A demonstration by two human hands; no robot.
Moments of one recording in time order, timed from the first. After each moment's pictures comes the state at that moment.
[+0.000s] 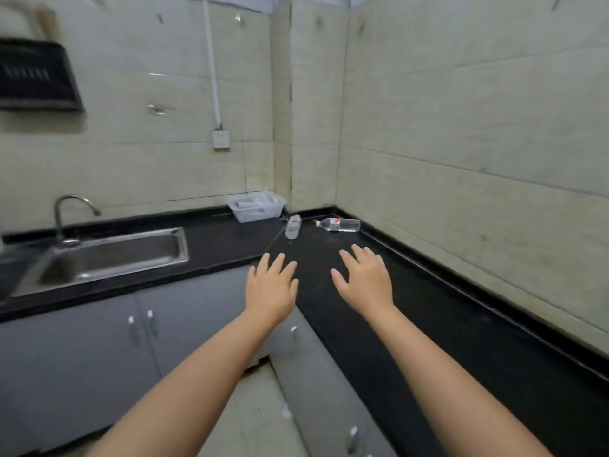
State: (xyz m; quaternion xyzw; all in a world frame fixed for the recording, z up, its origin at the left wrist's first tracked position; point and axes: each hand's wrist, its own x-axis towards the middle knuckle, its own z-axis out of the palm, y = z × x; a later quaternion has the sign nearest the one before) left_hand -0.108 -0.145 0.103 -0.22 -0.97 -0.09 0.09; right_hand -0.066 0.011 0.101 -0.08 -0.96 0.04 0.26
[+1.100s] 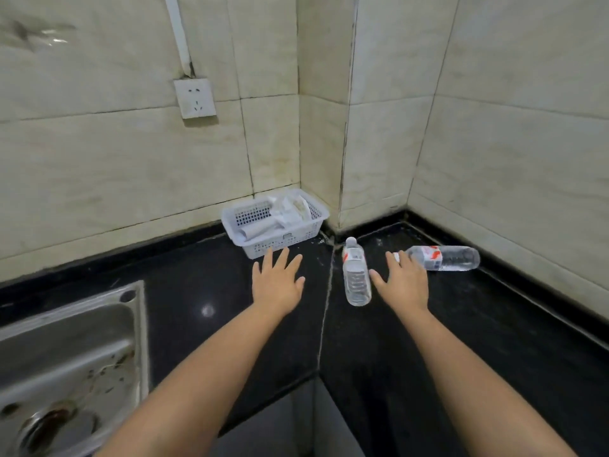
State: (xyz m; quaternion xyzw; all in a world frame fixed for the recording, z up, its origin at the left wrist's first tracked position) left_hand -0.804 -0.092 0.018 -0.22 -0.97 -0.07 -0.02; right_hand -0.733 0.107 -0.006 -0.26 -0.95 0.09 0.13
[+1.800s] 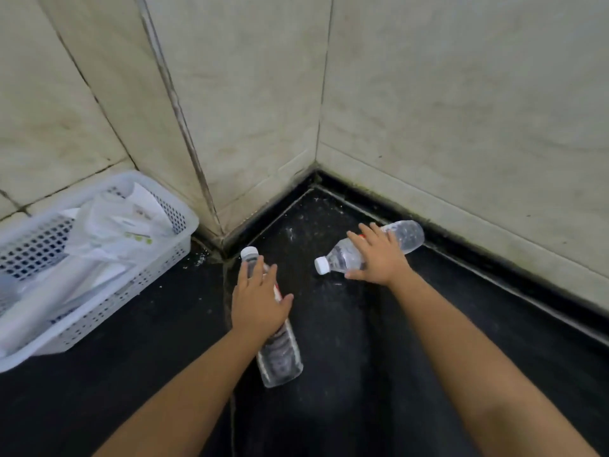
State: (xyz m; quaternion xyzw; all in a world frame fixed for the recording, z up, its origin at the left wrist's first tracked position) left_hand -0.956 0.134 -0.109 -0.35 -0.91 -0.12 -0.17; right_hand -0.854 0.340 -0.097 -0.28 -0.95 0.06 -0.12
